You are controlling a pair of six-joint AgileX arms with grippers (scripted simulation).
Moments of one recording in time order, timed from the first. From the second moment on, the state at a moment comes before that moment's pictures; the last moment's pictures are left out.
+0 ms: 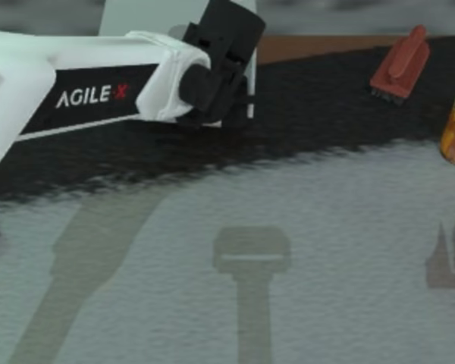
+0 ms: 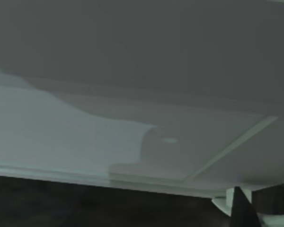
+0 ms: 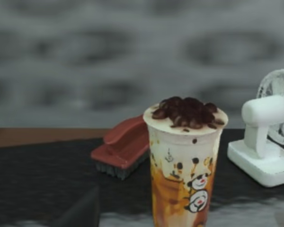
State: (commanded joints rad) left arm -0.60 2.10 1.51 -0.34 -0.33 -0.45; right arm 0.00 0.00 0.00 0.00 0.00 0.00
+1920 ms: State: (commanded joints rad) left arm -0.59 2.05 1.44 -0.29 -0.29 -0.39; right arm 0.00 0.00 0.00 0.00 0.00 0.00
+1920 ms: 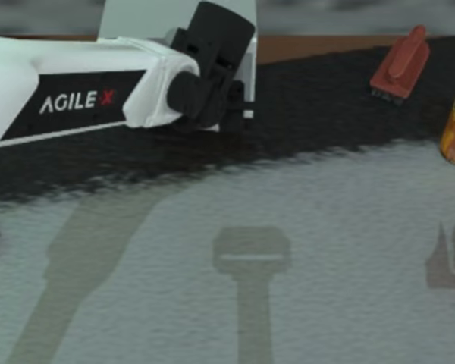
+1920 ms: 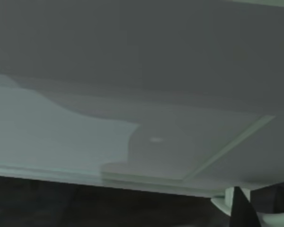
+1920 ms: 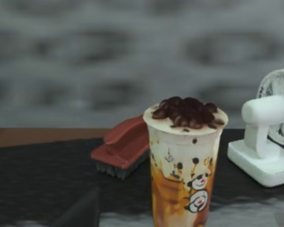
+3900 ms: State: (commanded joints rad) left arm -0.58 2.01 1.38 -0.26 -0.24 -0.33; right arm 0.00 0.00 0.00 0.00 0.00 0.00
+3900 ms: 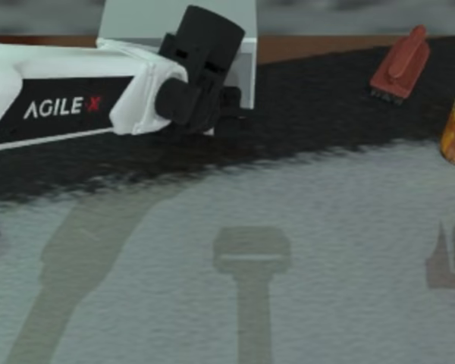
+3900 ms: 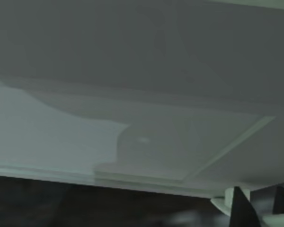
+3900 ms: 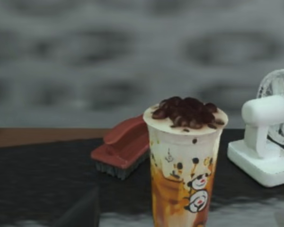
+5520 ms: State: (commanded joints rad) left arm -0.57 1.97 1.31 -0.22 -0.20 -0.27; right arm 0.00 0.00 0.00 0.00 0.00 0.00
